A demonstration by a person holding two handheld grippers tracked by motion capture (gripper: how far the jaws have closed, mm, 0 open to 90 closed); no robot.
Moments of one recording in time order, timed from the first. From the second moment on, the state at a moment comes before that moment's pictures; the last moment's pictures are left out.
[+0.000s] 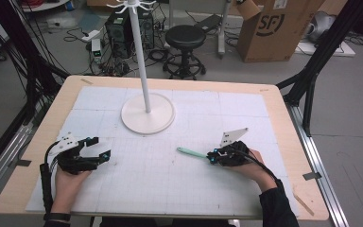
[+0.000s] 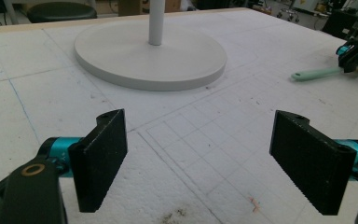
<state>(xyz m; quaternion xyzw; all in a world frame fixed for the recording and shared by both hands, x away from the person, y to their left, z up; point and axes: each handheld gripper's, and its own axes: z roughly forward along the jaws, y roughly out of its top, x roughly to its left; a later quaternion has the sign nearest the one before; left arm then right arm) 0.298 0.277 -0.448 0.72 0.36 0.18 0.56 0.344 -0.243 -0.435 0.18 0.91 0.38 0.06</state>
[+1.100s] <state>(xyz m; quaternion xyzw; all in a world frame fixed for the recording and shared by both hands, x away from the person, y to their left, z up) 0.298 0.277 -0.448 0.73 0.36 0.18 0.56 0.366 -0.210 -0.308 0.21 0.83 0.51 0.10</state>
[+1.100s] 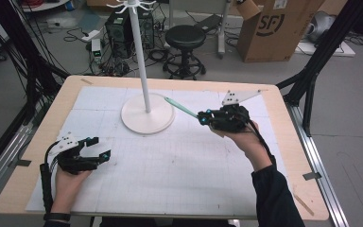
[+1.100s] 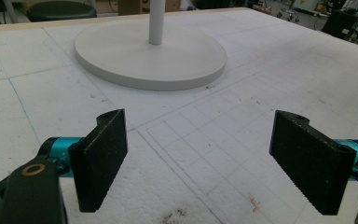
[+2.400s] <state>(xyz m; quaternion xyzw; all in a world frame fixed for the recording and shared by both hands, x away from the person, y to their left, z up) 0.298 0.277 -0.448 0.73 0.36 0.18 0.56 0.405 -0.188 -0.139 0.21 0.80 0.54 0.17</state>
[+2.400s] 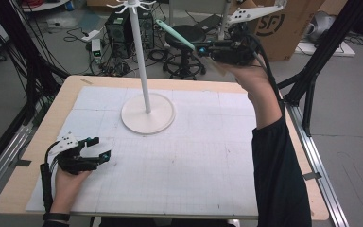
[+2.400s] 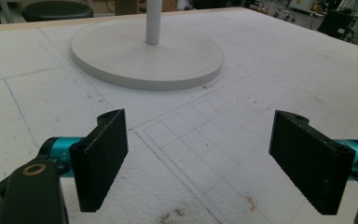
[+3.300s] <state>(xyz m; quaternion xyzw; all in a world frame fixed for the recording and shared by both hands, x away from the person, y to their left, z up) 0.298 0.276 -0.448 0.73 0.35 0.18 0.56 0.416 -0.175 -0.119 0.21 0.79 0.55 0.18</state>
